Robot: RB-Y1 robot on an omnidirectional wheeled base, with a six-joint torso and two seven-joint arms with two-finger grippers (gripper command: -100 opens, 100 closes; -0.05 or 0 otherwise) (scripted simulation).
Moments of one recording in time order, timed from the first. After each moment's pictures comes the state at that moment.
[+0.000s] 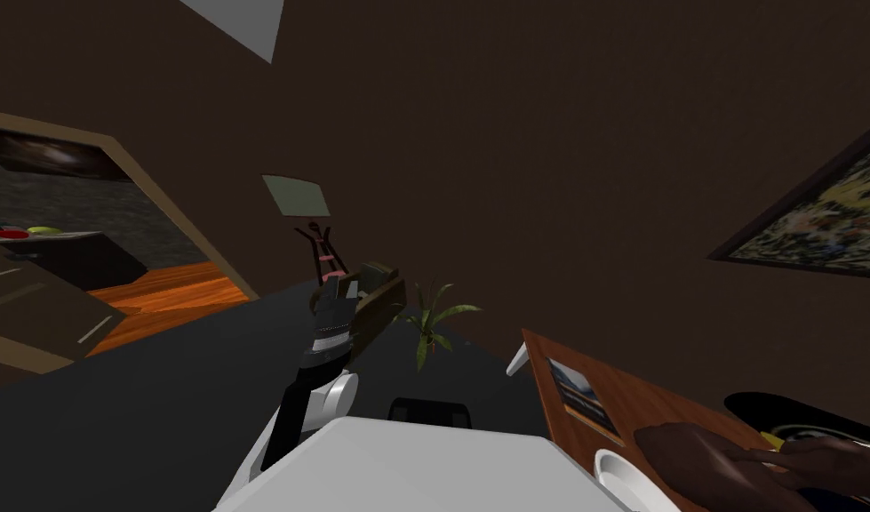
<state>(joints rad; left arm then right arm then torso) 0.52 -0.02 0.01 -2.26 0.10 -0.60 -0.13 0.14 -0.66 0.44 -0.35 0.59 -0.17 0.49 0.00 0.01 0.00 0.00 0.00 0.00</state>
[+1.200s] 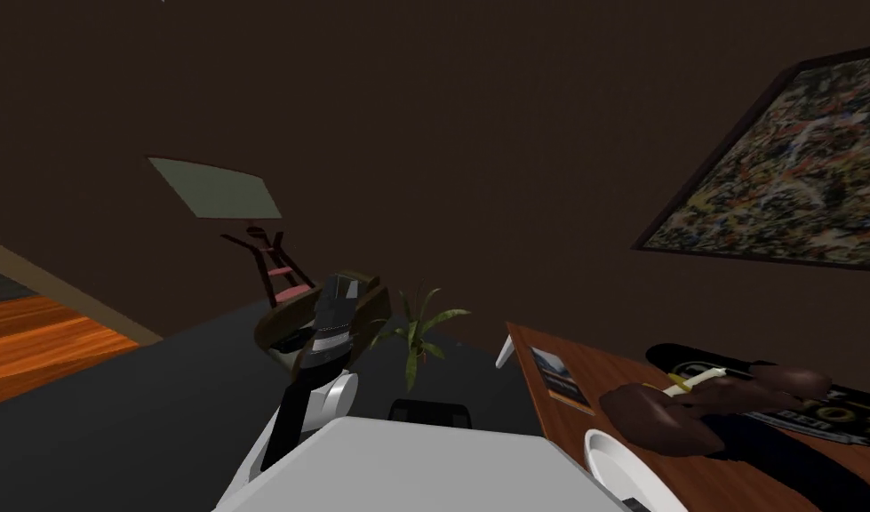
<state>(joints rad) 0.52 -0.02 0.01 -2.26 0.10 -0.60 -0.13 0.17 -0.70 0.42 -0.42 0.63 -0.21 0.57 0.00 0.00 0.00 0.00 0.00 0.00</state>
